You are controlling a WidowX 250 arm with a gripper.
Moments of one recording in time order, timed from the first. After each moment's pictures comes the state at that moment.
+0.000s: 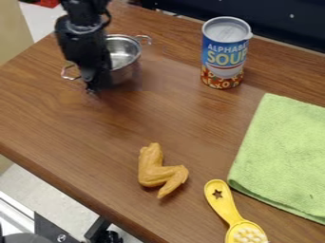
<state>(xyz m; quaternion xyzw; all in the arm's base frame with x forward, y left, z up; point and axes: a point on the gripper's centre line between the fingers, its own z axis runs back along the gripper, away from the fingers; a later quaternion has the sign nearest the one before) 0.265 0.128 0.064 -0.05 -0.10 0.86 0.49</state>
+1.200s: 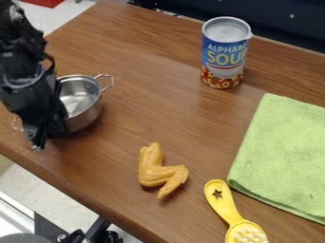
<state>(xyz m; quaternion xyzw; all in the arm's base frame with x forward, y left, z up) 0.174 0.125 0.048 -0.04 -0.08 0.86 0.50</state>
